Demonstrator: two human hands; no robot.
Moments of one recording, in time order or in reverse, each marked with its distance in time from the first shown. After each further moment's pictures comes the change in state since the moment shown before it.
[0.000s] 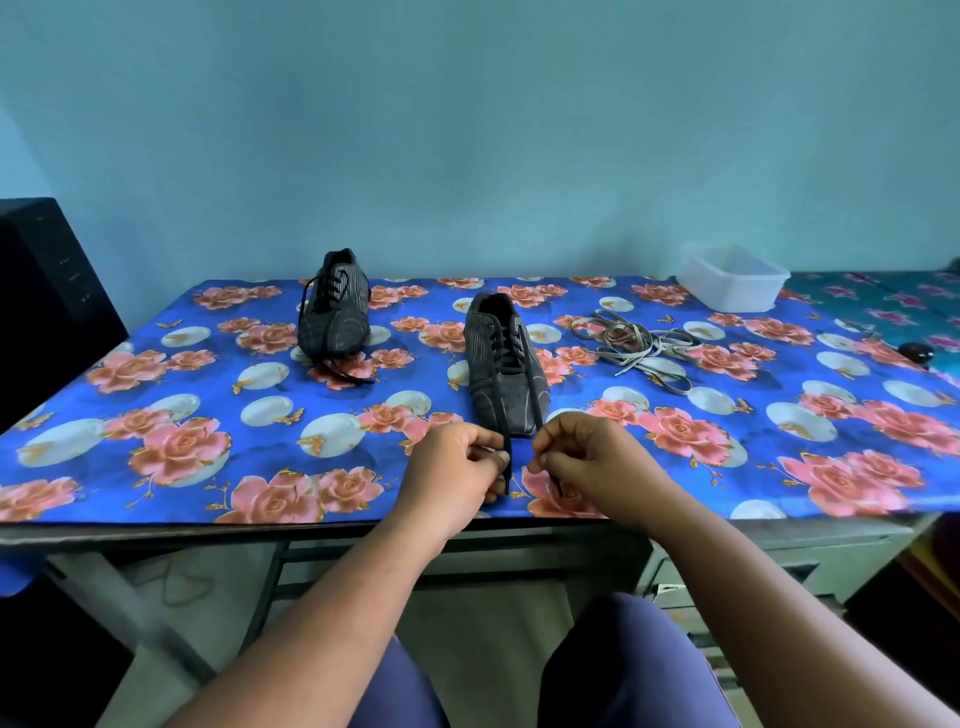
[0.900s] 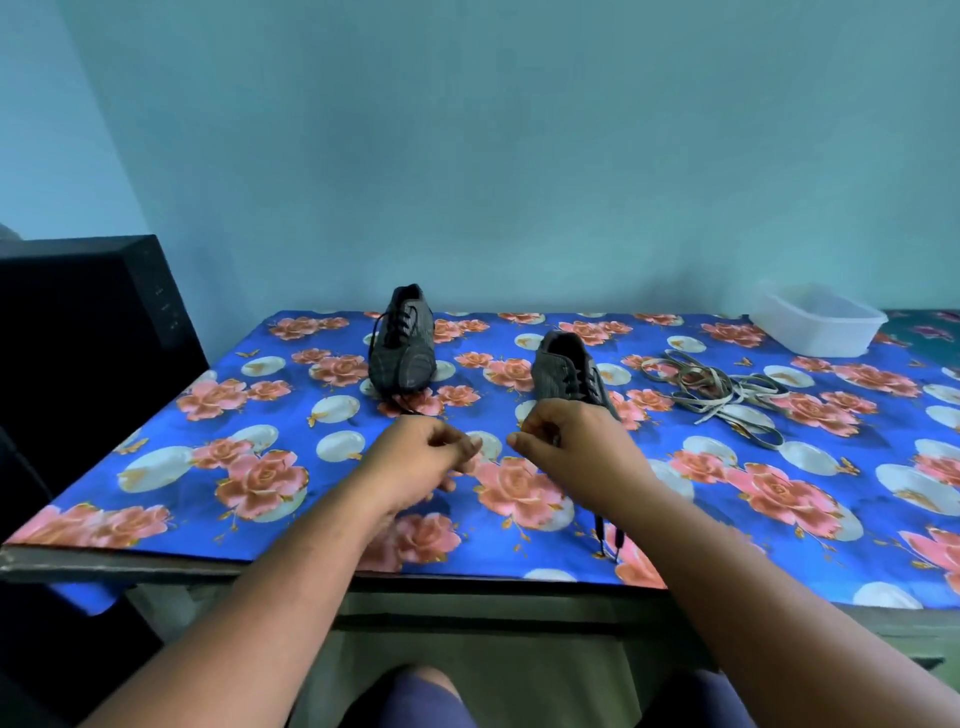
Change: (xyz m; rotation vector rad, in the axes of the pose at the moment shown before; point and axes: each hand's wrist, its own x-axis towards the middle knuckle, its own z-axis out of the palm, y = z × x) left_hand 0.040 0.016 -0.127 0.230 -0.047 -0.090; right_hand 0.073 -0.070 0.057 -0.451 0.156 -0.230
